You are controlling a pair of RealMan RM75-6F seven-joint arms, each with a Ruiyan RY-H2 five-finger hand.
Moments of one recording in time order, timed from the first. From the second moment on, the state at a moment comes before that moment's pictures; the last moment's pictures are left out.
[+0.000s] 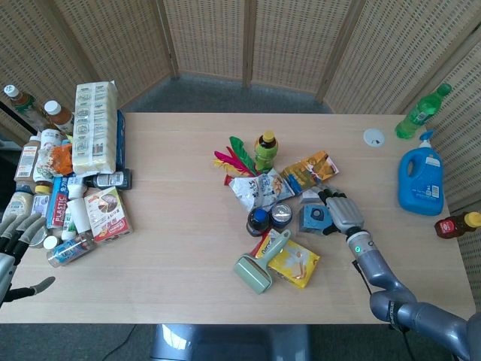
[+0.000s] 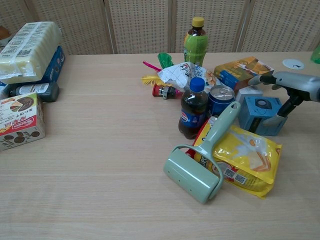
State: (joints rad) left arm -0.06 -0.93 0.05 -1.70 1.71 1.57 -0.15; right arm 0.63 -1.56 0.18 -1.14 -1.19 0.79 0.08
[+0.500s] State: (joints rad) left arm -0.06 -0.93 0.06 -1.70 1.72 1.58 -0.15; right arm 0.60 -1.64 0.17 -1.01 -1.28 0.88 0.22
